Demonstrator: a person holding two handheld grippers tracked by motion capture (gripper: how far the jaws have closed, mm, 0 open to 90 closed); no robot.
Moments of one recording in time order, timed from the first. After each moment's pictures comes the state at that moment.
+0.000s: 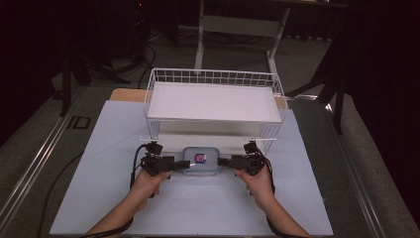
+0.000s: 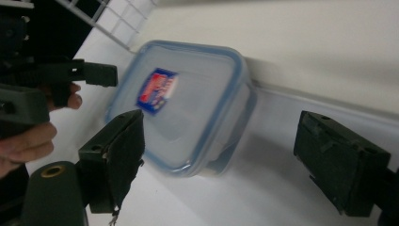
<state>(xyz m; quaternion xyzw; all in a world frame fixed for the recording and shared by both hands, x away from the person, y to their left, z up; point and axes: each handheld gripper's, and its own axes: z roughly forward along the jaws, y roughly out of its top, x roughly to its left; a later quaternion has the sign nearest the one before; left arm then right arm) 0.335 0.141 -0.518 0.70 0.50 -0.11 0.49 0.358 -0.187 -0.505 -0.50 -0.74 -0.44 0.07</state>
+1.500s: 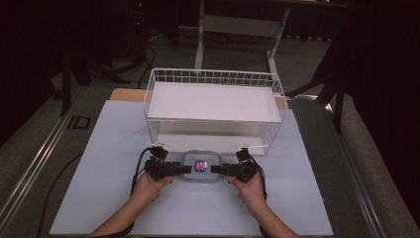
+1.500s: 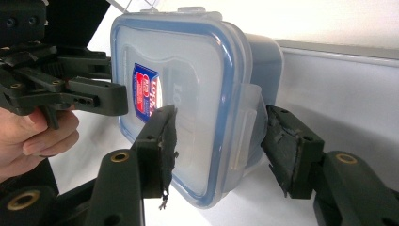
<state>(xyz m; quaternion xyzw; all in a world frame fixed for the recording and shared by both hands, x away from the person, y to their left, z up) 0.326 0.131 -0.524 0.74 0.48 -0.08 0.46 0.340 -0.168 -0.519 -0.49 -0.74 -0.44 0.10</state>
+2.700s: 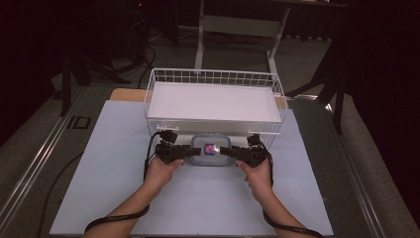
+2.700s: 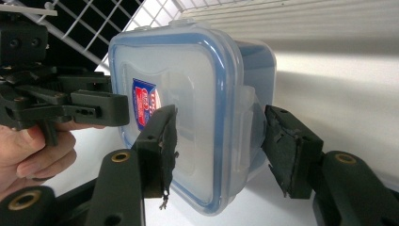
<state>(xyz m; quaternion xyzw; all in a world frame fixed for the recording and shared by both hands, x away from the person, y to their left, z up) 0.369 0.107 -0.499 0.73 0.48 -0.05 0.48 0.372 -0.190 -0.492 -0.49 -0.72 -0.48 0.04</state>
